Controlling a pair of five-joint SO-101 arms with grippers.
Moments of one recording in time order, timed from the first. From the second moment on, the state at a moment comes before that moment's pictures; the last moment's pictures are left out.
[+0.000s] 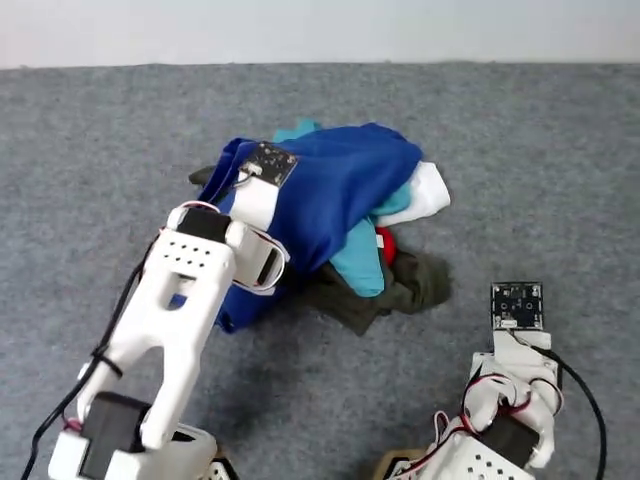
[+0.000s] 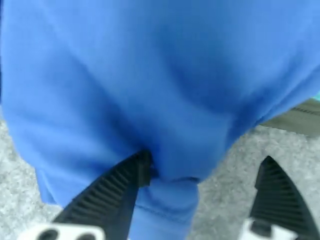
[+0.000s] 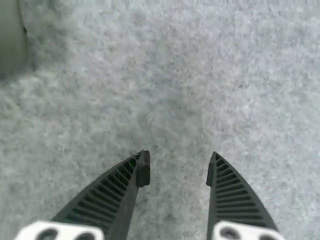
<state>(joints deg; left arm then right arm) 12.1 -7.1 27.0 71.1 -3.9 30.5 -103.4 92.7 67.9 30.5</state>
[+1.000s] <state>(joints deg) 6.5 -0.3 25.7 56.7 -10.8 30.5 -103.3 95.5 67.9 30.5</state>
